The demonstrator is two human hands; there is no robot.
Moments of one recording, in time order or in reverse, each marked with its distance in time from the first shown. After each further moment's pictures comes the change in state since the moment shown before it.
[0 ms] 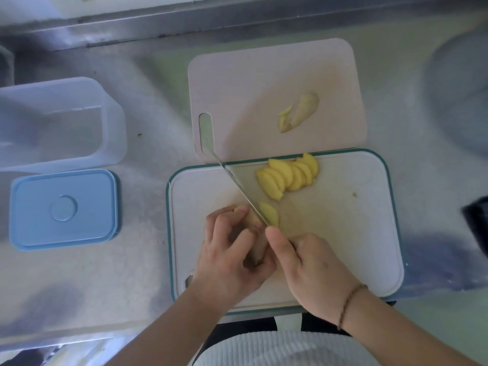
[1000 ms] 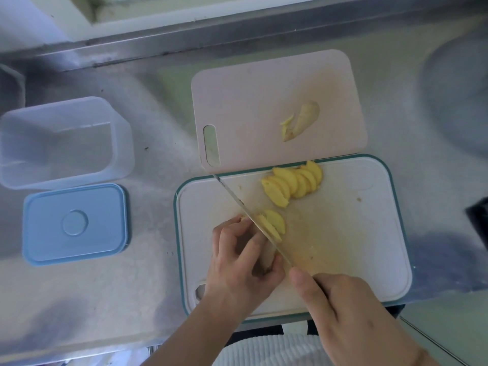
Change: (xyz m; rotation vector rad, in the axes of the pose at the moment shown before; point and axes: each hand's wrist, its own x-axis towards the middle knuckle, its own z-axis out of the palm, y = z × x) left_hand -0.003 0.005 0.000 0.009 0.023 -0.038; right_hand -0.050 -0.014 -0.012 -0.054 0.080 0.072
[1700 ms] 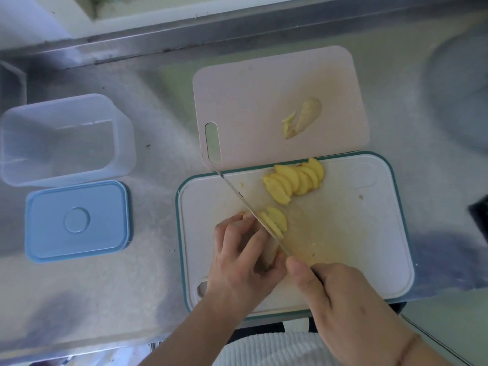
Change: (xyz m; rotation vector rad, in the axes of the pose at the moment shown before) left_hand 0.002 0.001 -0.001 0.021 -0.001 0.002; right_hand 0.009 -0.006 0.001 0.010 -0.063 0.028
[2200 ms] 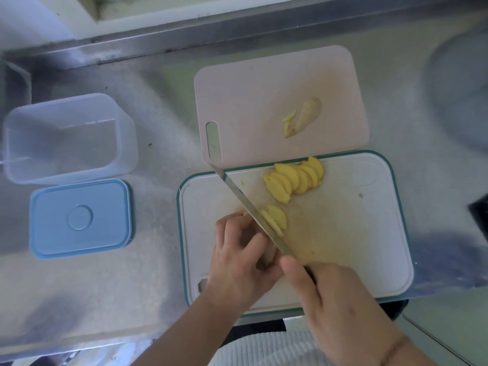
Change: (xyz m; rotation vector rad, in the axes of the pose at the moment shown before) left_hand 0.000 -0.003 0.000 -0.004 -0.057 -0.005; right_hand -0.003 0.004 0.010 -0.054 0.055 -0.068
